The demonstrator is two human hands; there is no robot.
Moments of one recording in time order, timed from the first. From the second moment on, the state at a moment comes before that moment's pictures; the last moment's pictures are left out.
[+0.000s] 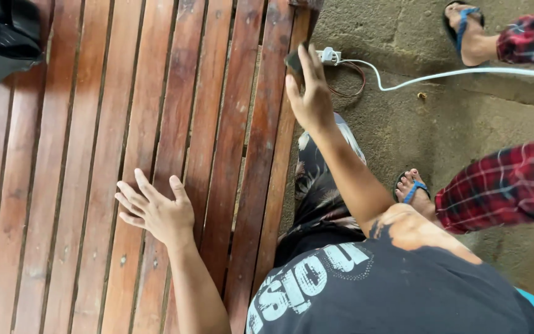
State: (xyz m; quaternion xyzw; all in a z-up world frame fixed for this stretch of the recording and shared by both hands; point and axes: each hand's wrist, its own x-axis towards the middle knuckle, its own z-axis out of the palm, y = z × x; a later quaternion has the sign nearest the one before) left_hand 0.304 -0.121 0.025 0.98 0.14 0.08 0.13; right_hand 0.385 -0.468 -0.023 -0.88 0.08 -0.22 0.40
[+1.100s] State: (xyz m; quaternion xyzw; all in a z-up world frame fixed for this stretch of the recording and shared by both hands) left_hand 0.308 -0.110 0.008 0.98 0.15 0.10 0.11; right_hand 0.389 -0.438 0.011 -0.97 -0.01 -0.13 0.21
